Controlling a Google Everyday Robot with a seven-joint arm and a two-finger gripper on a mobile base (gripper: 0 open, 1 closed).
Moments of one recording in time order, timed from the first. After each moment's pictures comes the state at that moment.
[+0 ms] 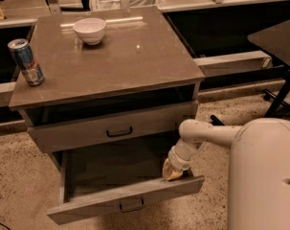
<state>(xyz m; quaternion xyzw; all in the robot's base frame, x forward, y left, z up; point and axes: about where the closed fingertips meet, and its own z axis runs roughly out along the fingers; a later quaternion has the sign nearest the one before) 0.524 -0.109 0.402 -0.78 0.58 0.19 0.09</state>
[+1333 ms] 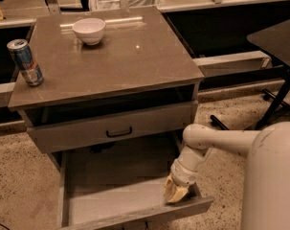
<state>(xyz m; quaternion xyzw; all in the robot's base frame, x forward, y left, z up) 0.421 -0.099 0.446 -0.77 0.54 0.33 0.03</state>
